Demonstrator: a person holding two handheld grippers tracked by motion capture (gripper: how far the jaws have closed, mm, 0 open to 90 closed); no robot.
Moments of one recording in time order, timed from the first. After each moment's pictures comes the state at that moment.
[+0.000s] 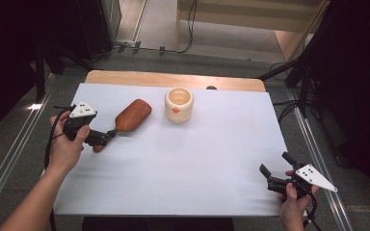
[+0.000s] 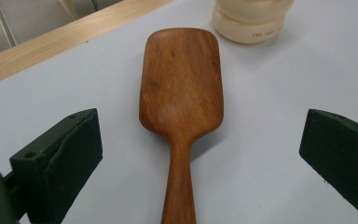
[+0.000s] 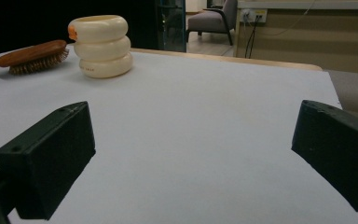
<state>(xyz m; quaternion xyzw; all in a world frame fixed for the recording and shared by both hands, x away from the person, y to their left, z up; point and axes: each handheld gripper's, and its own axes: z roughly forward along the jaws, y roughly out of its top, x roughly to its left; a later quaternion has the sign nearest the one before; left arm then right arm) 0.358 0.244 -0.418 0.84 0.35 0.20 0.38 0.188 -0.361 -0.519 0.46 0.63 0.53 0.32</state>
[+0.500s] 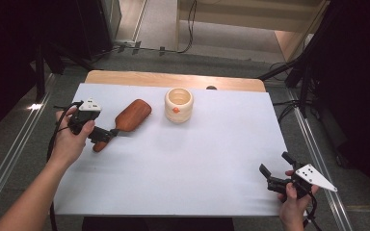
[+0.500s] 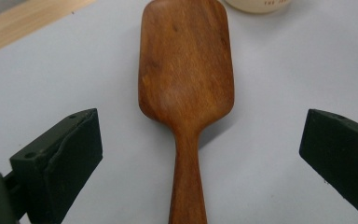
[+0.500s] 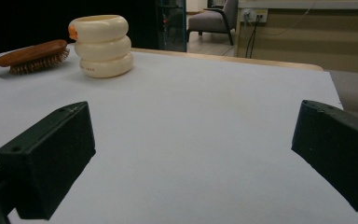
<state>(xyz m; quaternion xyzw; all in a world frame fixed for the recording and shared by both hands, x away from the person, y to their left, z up) 0.381 0.236 -0.423 0.87 0.35 0.15 0.32 0.189 -0.361 -0.519 0.46 0.63 0.53 0.32</state>
